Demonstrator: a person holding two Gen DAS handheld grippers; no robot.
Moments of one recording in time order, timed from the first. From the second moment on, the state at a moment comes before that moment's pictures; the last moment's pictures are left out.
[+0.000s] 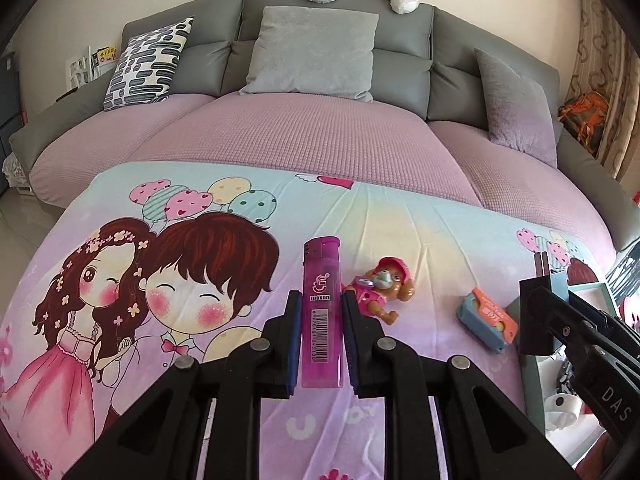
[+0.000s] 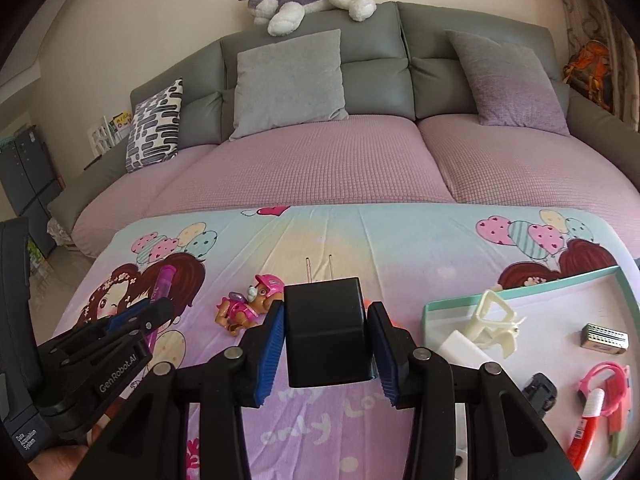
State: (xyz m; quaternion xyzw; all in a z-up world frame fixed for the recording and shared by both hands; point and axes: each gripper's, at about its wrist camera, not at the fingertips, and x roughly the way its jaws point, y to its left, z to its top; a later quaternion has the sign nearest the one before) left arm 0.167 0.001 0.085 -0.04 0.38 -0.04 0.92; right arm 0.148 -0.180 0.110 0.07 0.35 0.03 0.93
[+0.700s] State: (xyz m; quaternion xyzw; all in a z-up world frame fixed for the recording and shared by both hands) left arm 0.124 -0.147 0.110 0.02 0.37 -0.19 0.91; right arm 0.095 -0.326 0.097 0.15 0.38 -0.14 0.90
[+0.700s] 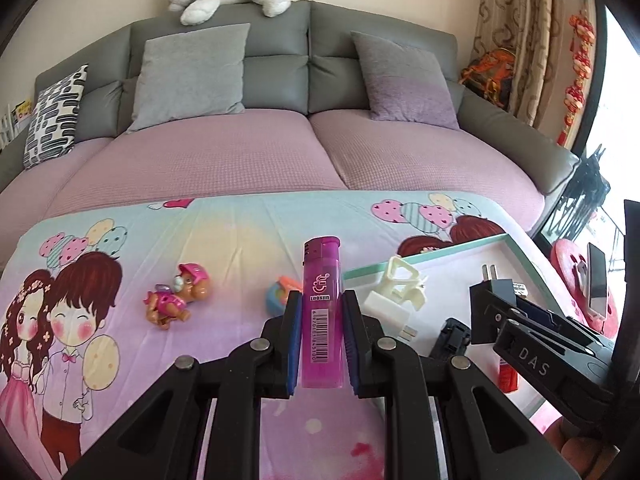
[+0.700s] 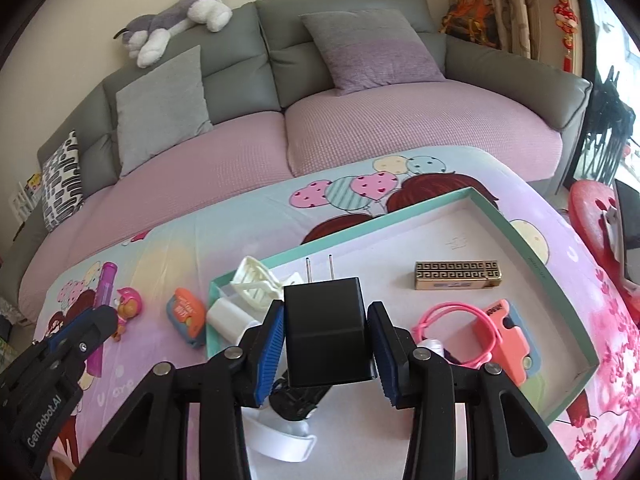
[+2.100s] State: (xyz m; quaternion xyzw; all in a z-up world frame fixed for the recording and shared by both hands) left arm 0.118 -0.254 0.068 0.10 0.40 -0.26 0.87; right arm 0.084 -0.380 0.082 0.18 0.40 -0.19 0.88
